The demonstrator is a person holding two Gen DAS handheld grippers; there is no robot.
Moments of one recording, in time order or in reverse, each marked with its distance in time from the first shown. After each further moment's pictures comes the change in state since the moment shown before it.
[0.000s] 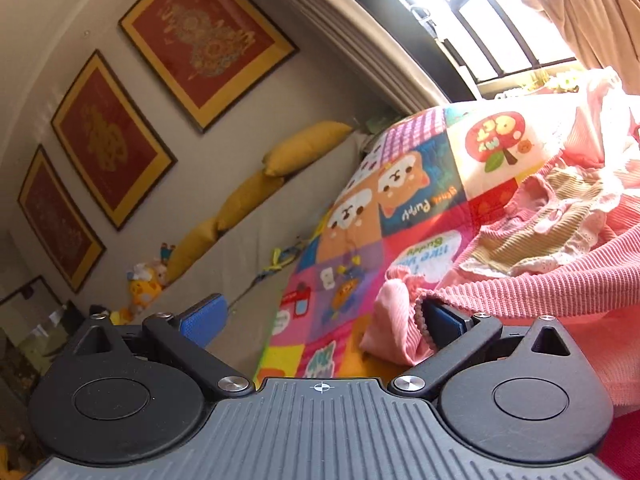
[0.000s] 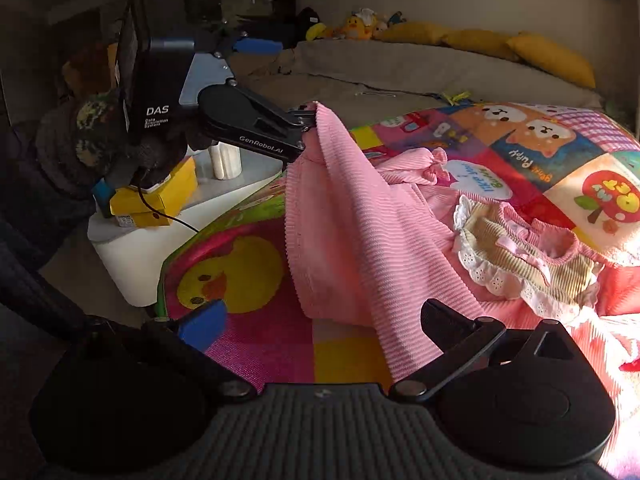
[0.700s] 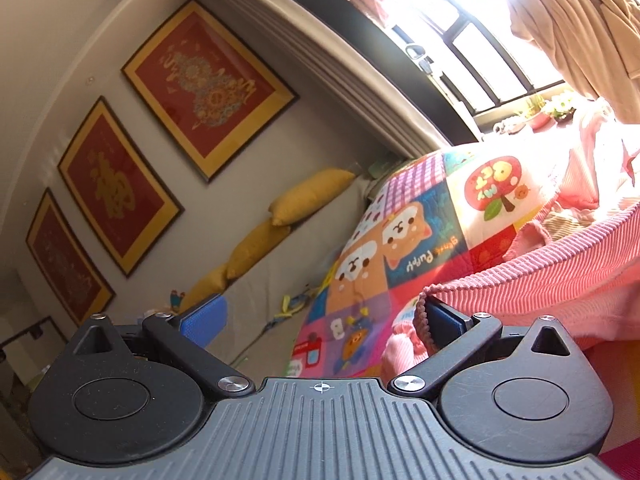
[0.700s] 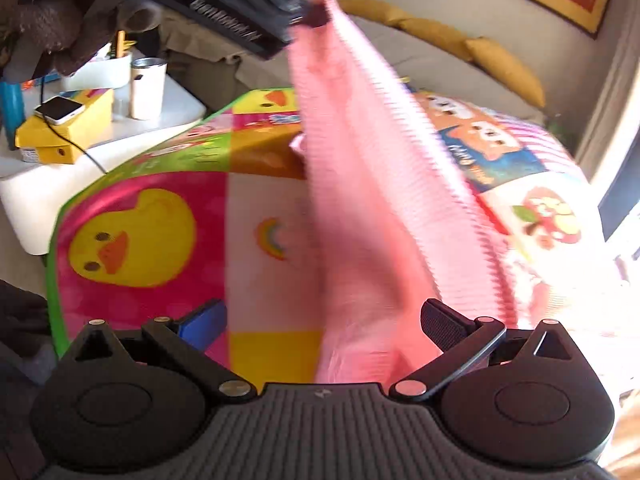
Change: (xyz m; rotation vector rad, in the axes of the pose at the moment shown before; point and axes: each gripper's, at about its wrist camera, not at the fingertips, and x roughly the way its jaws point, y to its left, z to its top) left arm -0.025 -0.007 0.023 0.034 -0.117 0.023; right arm 0.002 0.001 -0.010 -0.048 0.140 -0.291
